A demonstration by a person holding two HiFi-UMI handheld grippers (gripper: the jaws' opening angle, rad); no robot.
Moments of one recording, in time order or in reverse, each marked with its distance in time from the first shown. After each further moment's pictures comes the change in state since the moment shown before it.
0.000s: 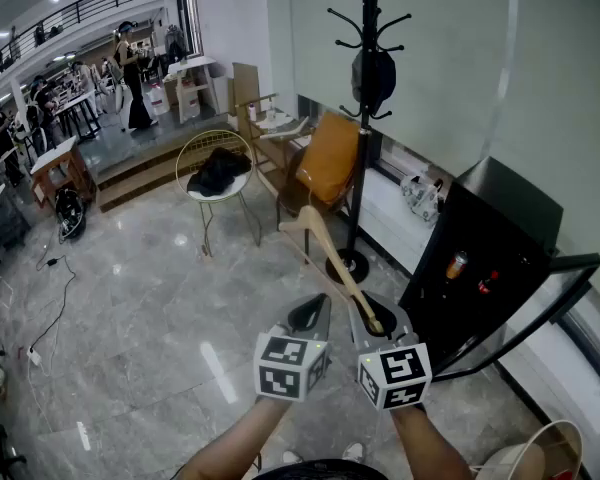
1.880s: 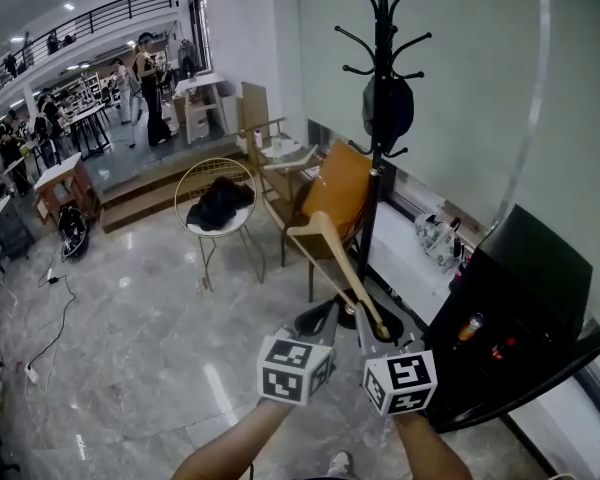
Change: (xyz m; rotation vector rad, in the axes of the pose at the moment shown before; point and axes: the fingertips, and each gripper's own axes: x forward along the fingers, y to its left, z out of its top) left arm 0.181 0.076 0.064 0.014 -0.018 -0.008; right arm 0.168 -0.124 0.026 0.016 -0.067 0.010
